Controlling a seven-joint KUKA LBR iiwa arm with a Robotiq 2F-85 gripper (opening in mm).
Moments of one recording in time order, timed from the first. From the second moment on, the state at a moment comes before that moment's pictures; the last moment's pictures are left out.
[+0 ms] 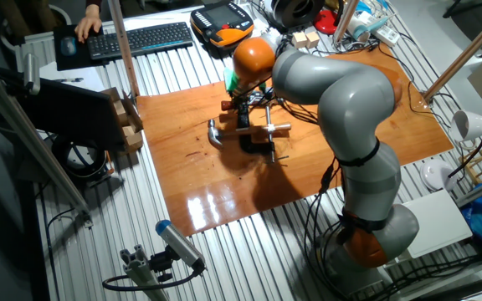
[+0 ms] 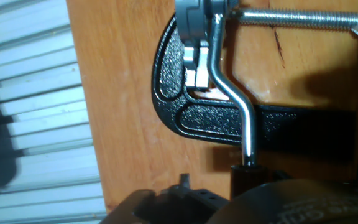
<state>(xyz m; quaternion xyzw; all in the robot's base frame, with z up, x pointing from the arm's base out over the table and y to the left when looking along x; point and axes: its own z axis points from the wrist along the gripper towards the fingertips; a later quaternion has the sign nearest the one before) 0.676 0.179 0.083 0.75 0.65 0.09 0.09</state>
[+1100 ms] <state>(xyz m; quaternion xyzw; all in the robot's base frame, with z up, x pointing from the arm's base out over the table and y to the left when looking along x) 0.675 0.170 0.071 0.73 0.67 0.11 0.09</state>
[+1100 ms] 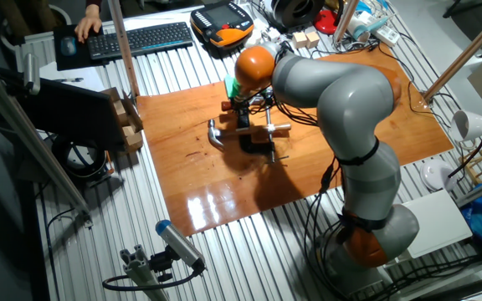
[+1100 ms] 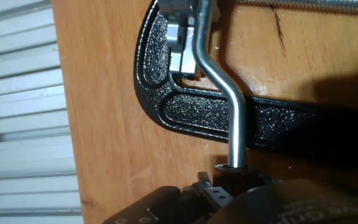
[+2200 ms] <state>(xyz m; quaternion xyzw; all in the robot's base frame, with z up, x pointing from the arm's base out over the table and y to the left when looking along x) 0.680 0.151 0.112 0.74 0.66 0.11 0.04</state>
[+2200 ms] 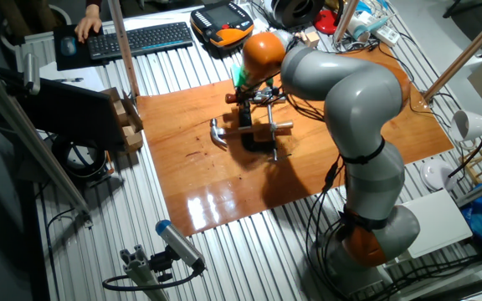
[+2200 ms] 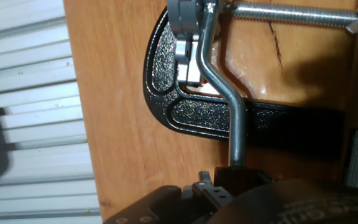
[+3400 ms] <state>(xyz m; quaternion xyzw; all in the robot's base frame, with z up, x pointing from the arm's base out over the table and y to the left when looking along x) 0.674 0.123 0.142 0.73 0.66 0.14 -0.03</state>
